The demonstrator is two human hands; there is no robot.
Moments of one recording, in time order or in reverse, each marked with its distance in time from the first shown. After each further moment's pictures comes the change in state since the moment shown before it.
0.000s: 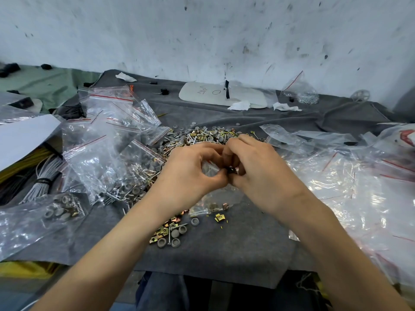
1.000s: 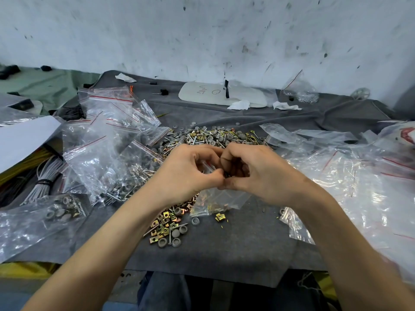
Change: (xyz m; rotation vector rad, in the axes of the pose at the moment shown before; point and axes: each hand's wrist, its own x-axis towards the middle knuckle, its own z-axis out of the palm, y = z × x) left_hand 0.006 -0.006 -0.007 -0.234 -0.086 -0.104; right_hand 0.005 0.024 0.002 0.341 -0.135 -0.096
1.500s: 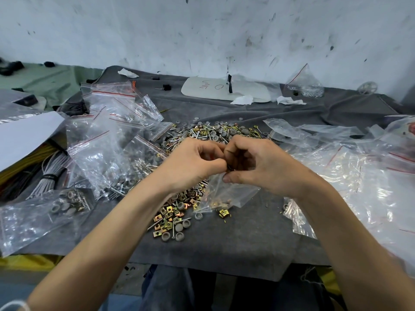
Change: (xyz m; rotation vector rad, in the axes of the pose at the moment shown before) left_hand 0.008 -0.006 0.001 -0.138 -0.070 -0.173; right_hand 0.001 0.013 0.001 0.160 -0.007 0.011
